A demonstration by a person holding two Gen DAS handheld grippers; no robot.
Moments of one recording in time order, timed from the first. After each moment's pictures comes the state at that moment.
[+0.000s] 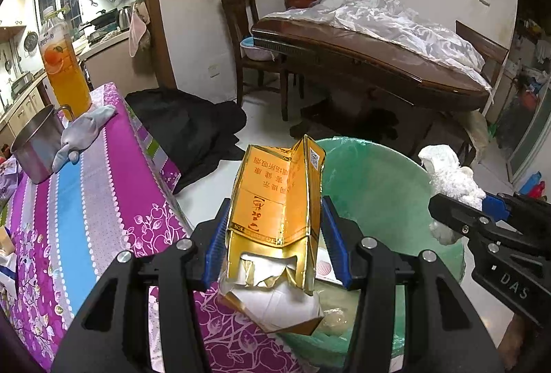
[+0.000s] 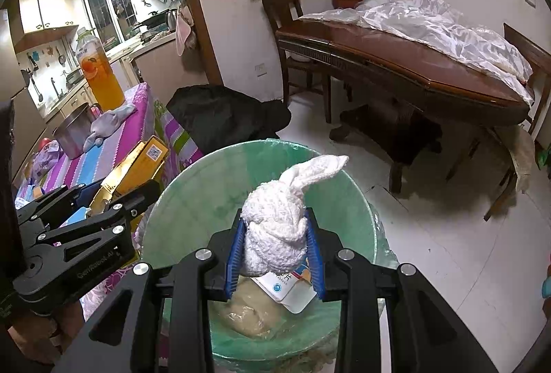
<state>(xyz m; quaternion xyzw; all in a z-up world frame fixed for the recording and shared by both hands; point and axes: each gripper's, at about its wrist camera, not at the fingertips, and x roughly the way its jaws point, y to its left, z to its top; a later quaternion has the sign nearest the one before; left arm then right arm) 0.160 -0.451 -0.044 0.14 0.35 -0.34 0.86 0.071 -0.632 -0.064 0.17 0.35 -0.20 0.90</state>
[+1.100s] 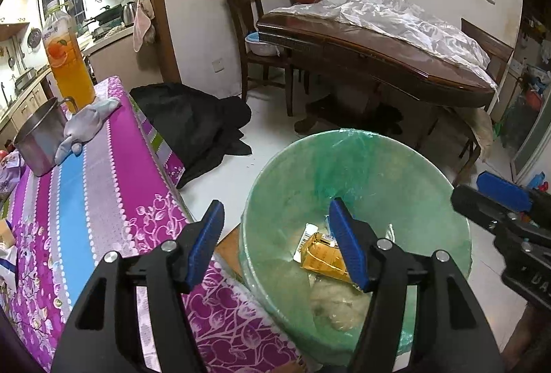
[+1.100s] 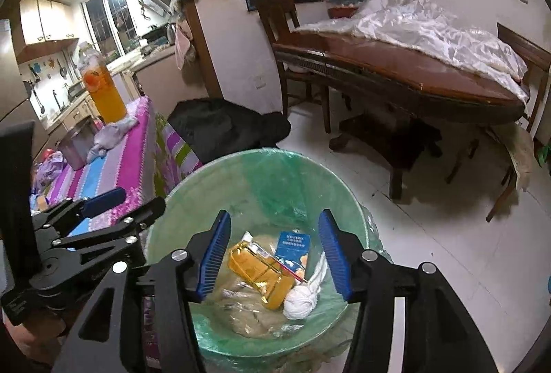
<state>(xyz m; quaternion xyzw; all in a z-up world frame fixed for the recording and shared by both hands) 0.161 -0.443 -0.049 0.14 0.35 -0.32 0.87 0.056 -0.620 -0.056 0.17 0.32 -0.21 0.91</state>
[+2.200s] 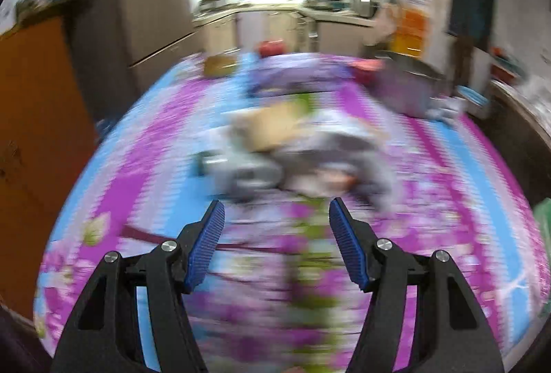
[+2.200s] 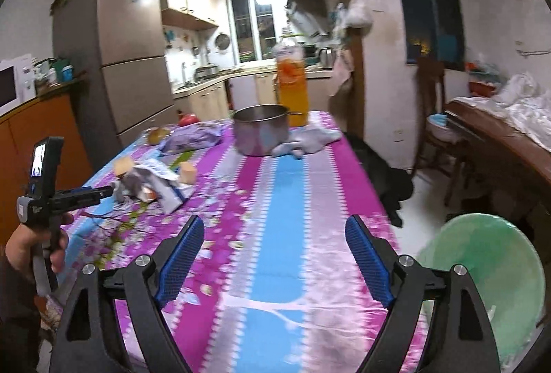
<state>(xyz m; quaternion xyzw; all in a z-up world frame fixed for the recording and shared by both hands) 0.233 0.047 -0.035 -0.01 0.37 0.03 0.93 0.131 -0.337 -0.005 0.06 0.24 0.05 0.97</state>
